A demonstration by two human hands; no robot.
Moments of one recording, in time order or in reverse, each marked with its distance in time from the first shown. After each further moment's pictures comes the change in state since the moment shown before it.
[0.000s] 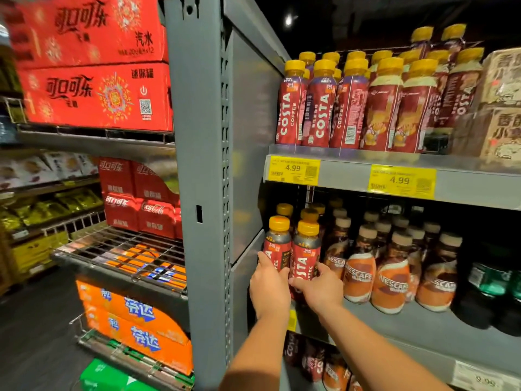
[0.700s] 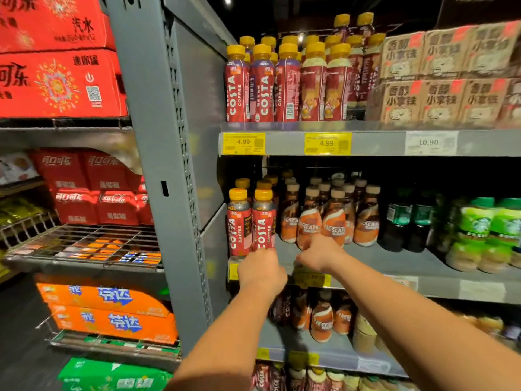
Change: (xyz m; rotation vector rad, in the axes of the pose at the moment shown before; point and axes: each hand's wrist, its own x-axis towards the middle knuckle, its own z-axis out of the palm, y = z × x) left_hand -0.077 0.024 -0.035 0.550 -0.374 0.416; right_hand -0.052 -0.007 -0.092 -0.596 -0.213 0.086
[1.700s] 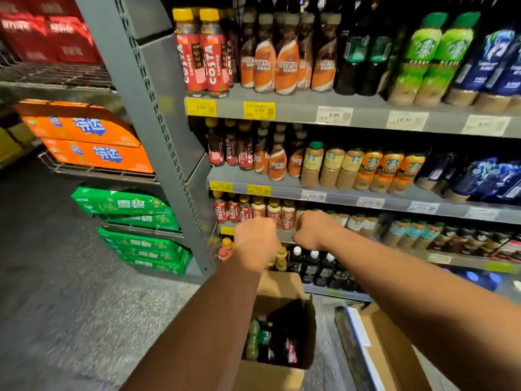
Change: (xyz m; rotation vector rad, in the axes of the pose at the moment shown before) left_hand -0.255 0.093 0.130 0.182 -0.376 0.015; right_hand -0.211 0.201 0.101 -0.306 -0.355 -0.015
